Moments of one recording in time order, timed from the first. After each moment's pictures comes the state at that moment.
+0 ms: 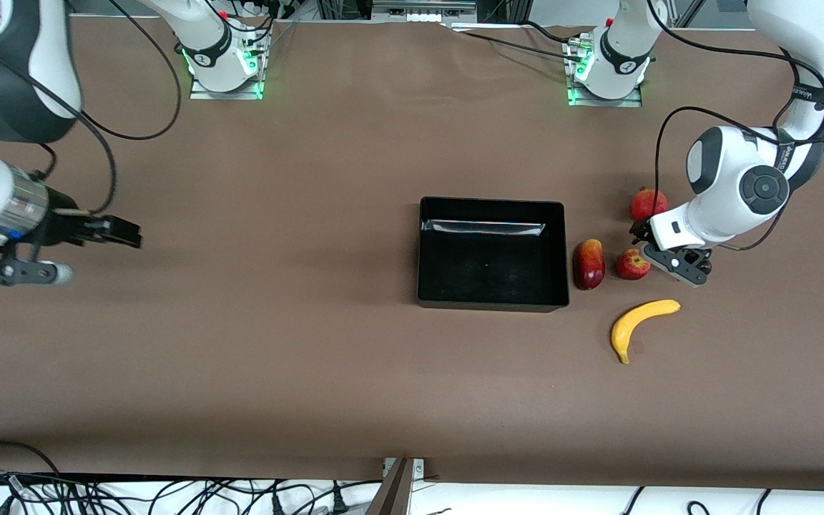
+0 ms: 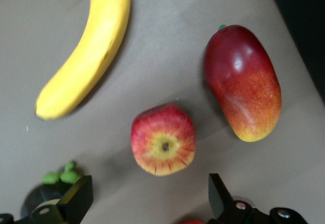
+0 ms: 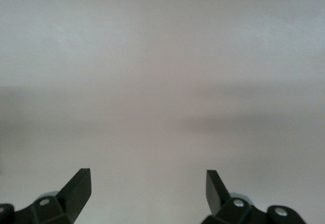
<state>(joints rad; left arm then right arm) 0.16 0.28 -0.16 -2.20 0.09 2.43 0.55 0.24 0.28 -0.21 -1.44 0.04 1.61 0.06</state>
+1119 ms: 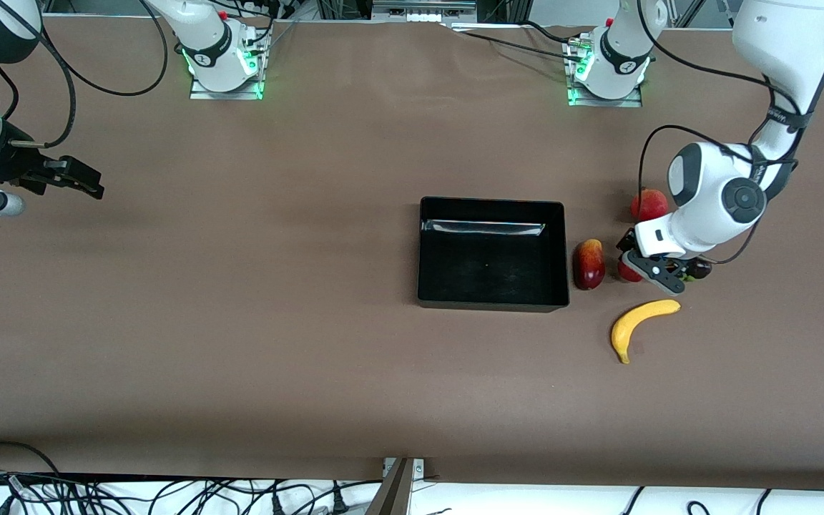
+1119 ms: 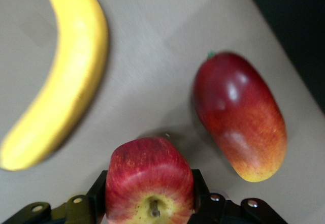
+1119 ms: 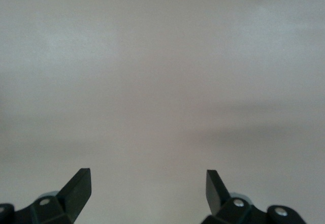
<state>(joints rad) 0.14 0.33 -0.16 -2.18 0.02 2.53 0.60 -0.04 0.01 0.03 -1.75 -0.02 1.71 0.06</state>
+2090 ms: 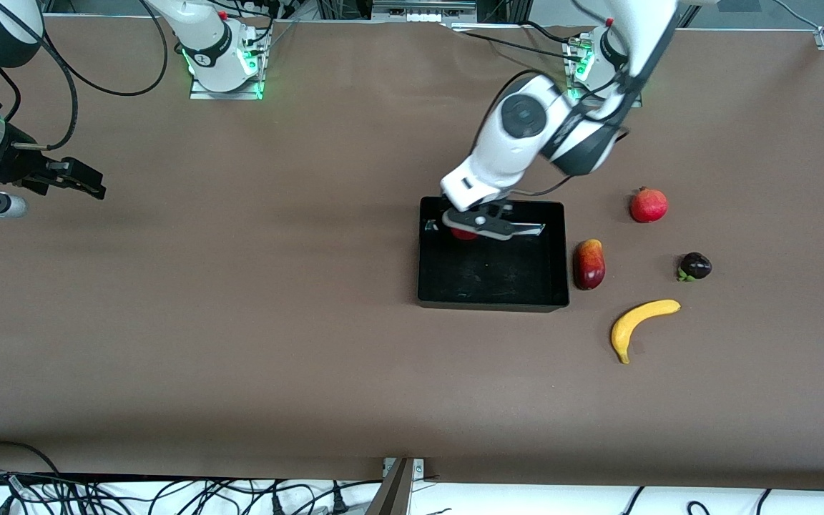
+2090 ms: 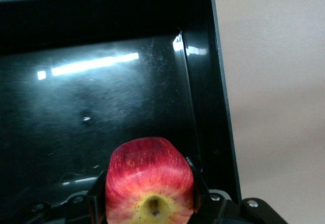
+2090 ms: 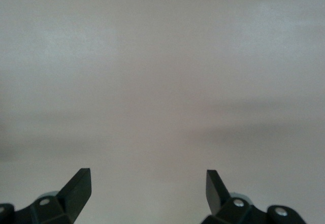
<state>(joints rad) -0.42 0.43 -0.27 -1.92 0.00 2.44 -0.51 -0.04 0.01 0.03 -1.75 -0.02 1.71 0.06</state>
